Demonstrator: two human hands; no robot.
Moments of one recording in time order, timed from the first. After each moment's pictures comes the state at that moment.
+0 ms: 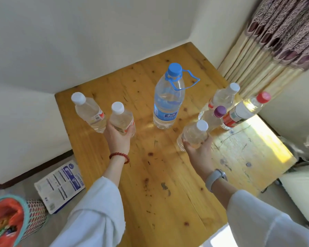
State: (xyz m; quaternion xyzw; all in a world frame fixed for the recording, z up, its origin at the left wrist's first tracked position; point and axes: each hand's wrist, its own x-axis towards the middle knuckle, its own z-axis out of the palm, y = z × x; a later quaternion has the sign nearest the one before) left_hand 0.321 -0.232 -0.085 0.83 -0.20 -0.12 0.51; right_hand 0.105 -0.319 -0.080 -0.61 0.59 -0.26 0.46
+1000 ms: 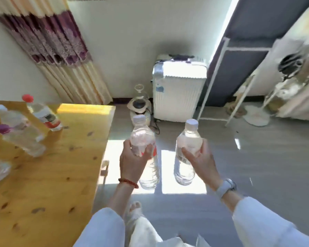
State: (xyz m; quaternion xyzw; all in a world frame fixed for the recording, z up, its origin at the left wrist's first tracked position) left_hand -0.203 -0.115 -0.008 0.57 -0.64 -0.36 0.37; right_hand -0.380 -0.023 -0.002 -0.34 0.74 -0.49 0.31
